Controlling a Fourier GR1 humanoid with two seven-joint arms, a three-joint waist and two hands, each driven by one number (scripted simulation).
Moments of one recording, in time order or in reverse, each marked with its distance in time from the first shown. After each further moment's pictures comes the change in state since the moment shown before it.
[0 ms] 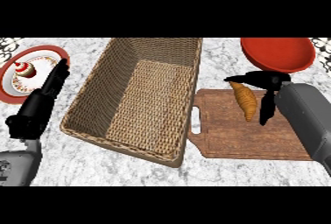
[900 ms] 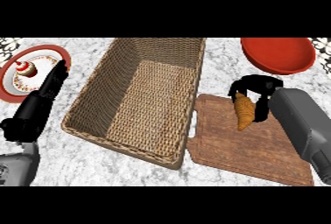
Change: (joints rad) left arm 0.018 -0.031 0.041 -0.040 -0.030 -0.056 0.019; right arm -0.018 0.065 -0.072 0.152 0.119 -0.154 -0.095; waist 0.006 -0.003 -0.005
